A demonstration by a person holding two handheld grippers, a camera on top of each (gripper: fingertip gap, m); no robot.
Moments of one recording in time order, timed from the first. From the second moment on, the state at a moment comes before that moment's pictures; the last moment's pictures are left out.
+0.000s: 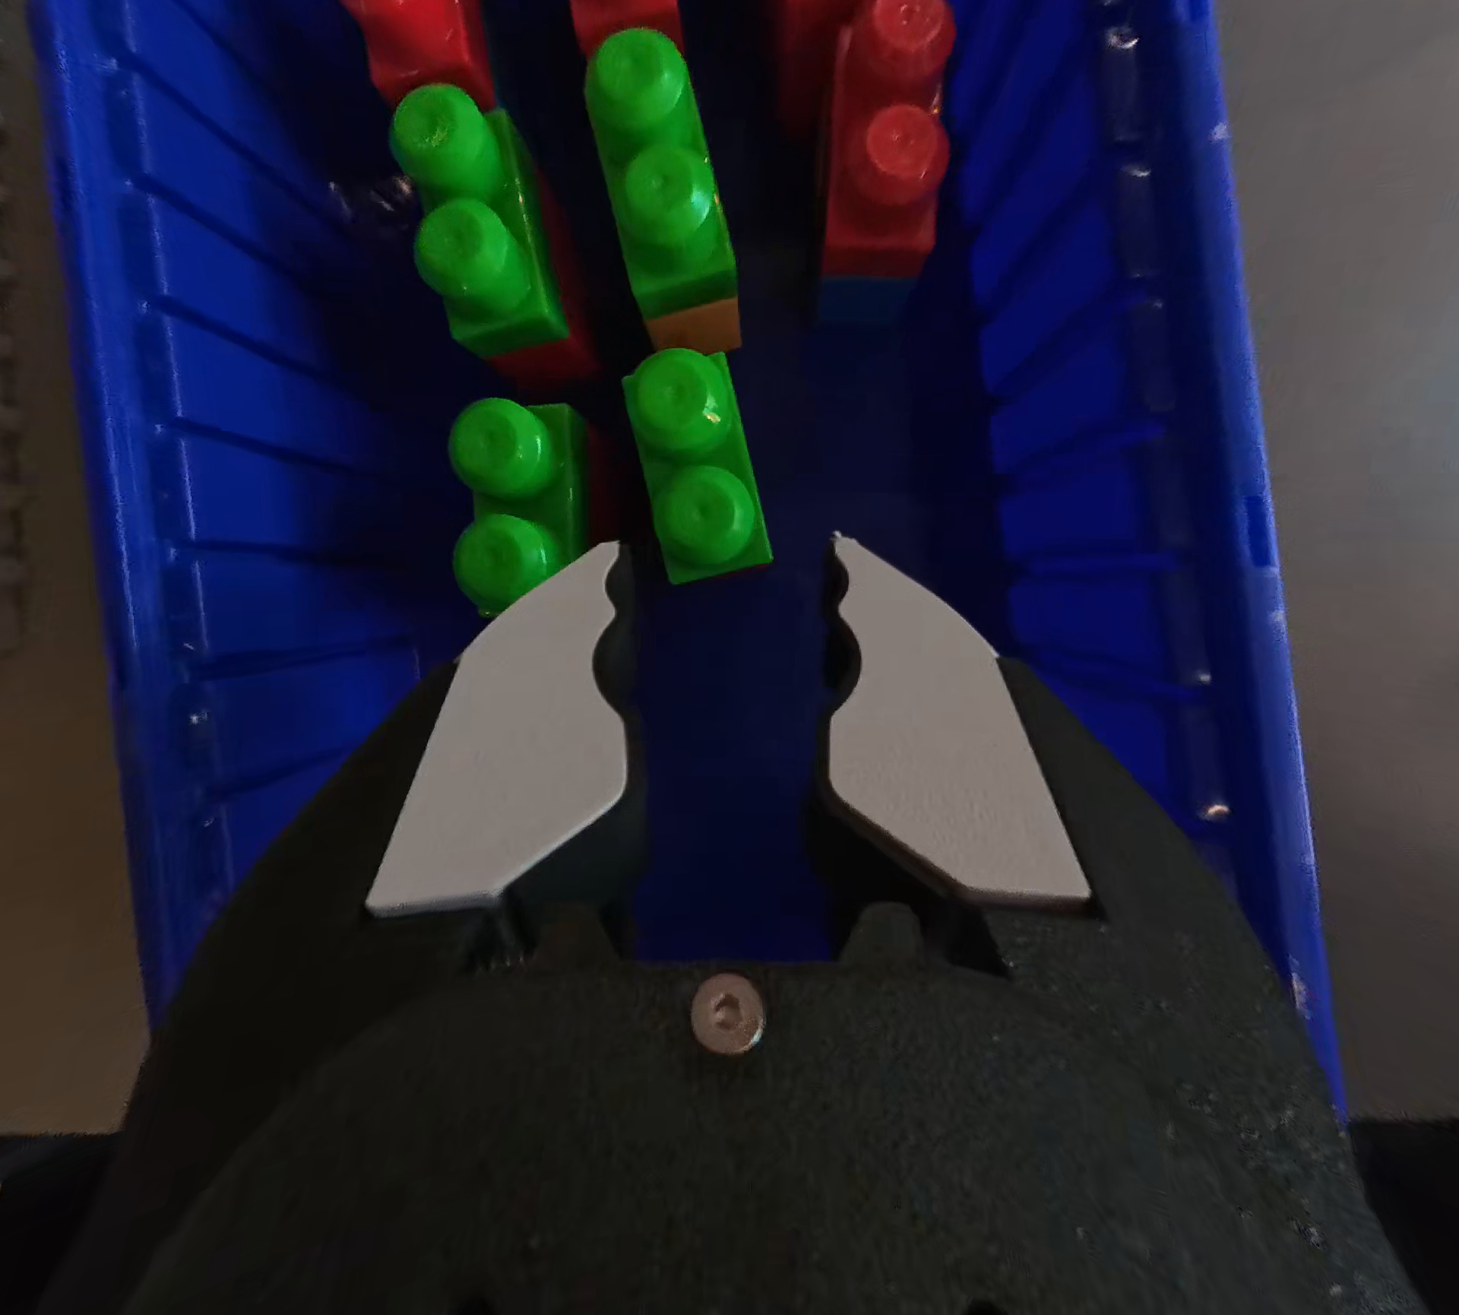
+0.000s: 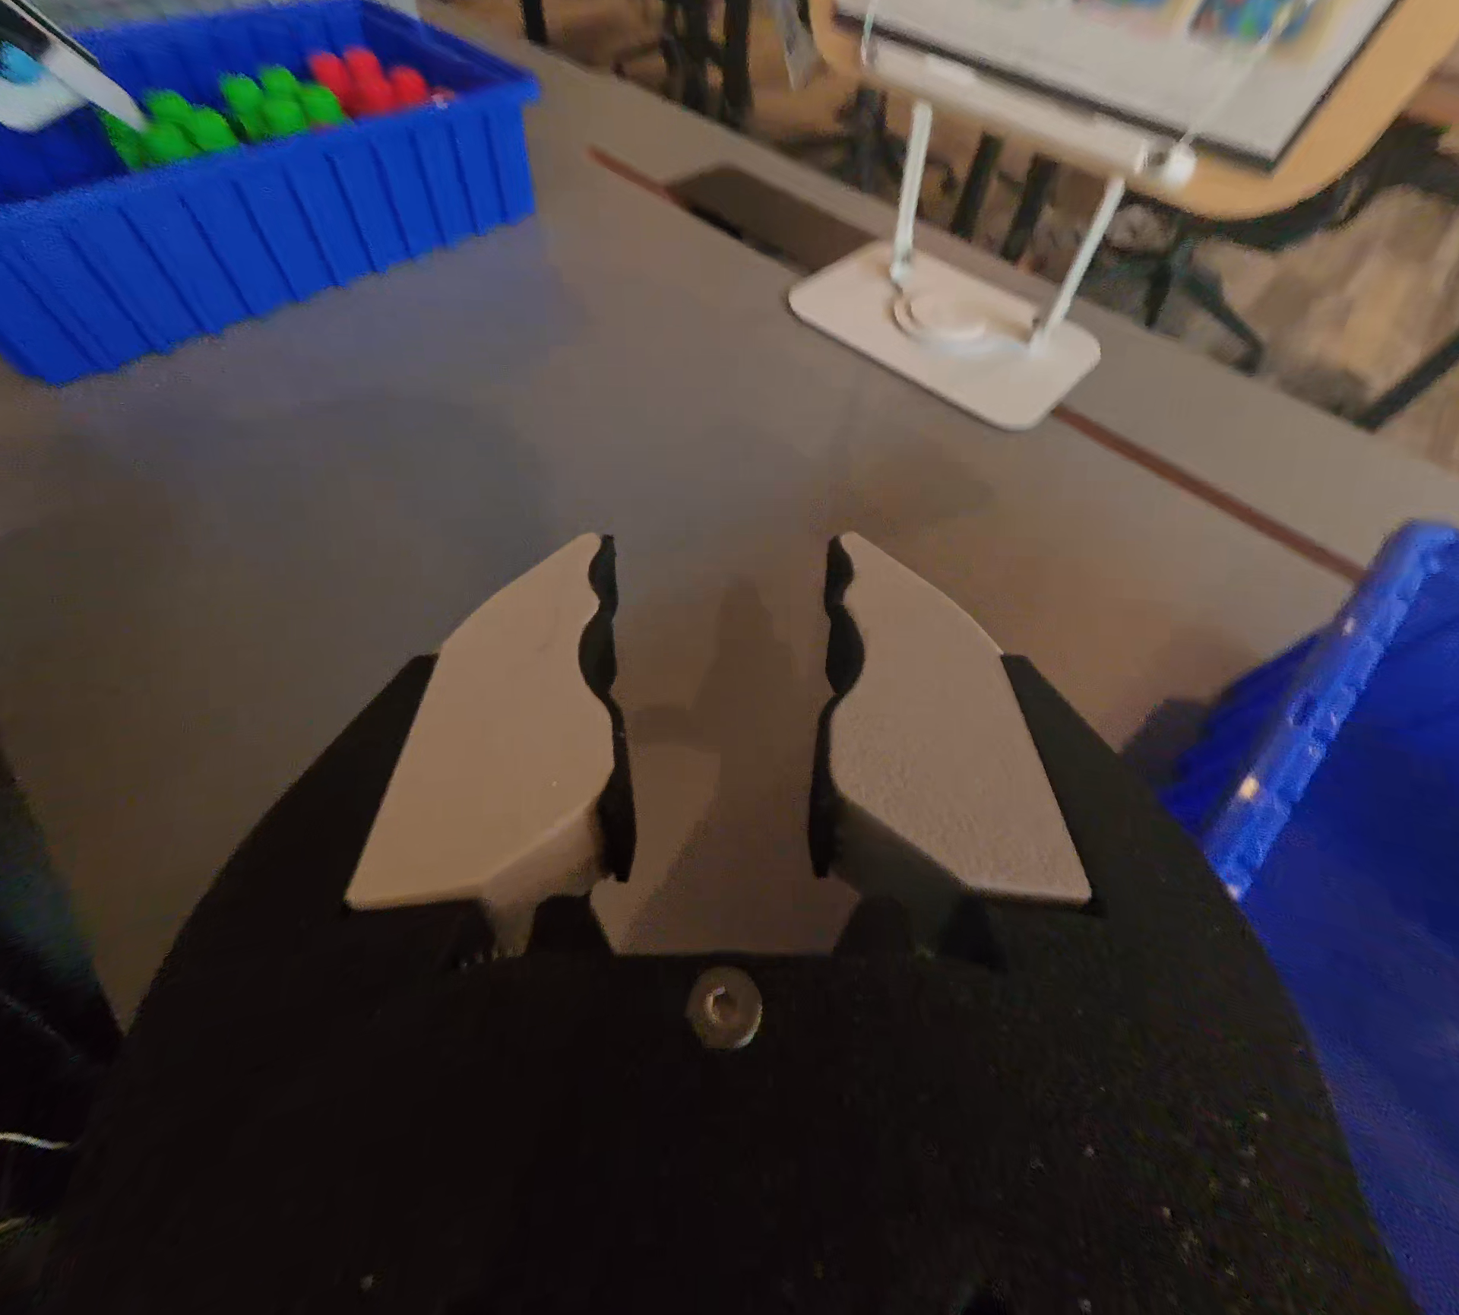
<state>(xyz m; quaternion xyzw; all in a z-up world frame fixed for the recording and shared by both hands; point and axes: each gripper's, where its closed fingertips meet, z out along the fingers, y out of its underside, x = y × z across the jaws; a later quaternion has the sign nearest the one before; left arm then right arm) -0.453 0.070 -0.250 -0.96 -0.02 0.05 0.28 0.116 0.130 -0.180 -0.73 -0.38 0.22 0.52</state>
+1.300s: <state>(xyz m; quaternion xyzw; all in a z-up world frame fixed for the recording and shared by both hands) -0.341 0.089 -0.173 -0.94 0.19 -0.01 0.29 0.073 0.104 -0.210 -0.71 -0.47 0.27 0.45</state>
